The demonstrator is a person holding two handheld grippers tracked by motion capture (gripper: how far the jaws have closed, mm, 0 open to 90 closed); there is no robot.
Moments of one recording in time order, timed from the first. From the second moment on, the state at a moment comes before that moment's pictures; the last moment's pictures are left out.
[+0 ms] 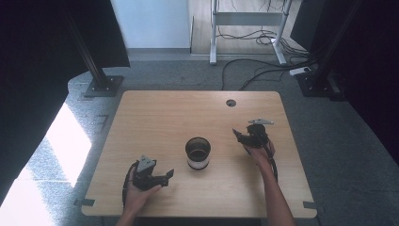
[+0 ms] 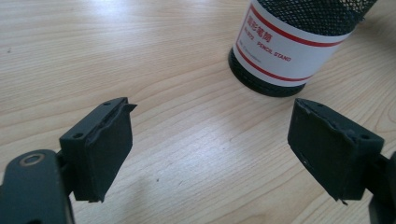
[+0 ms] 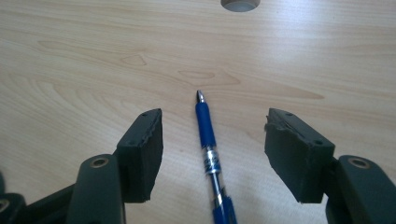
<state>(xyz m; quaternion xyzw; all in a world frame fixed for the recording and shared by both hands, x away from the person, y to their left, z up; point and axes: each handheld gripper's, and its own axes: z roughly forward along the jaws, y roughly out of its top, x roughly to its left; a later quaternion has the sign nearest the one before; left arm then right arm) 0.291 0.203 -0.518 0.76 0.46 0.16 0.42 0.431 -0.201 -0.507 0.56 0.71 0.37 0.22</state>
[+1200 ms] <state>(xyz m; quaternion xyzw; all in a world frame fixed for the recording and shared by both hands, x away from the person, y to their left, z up) 0.291 0.206 -0.523 0.77 0.46 0.16 0.41 0.467 -0.182 -0.544 0.57 0.73 0.31 0.23</state>
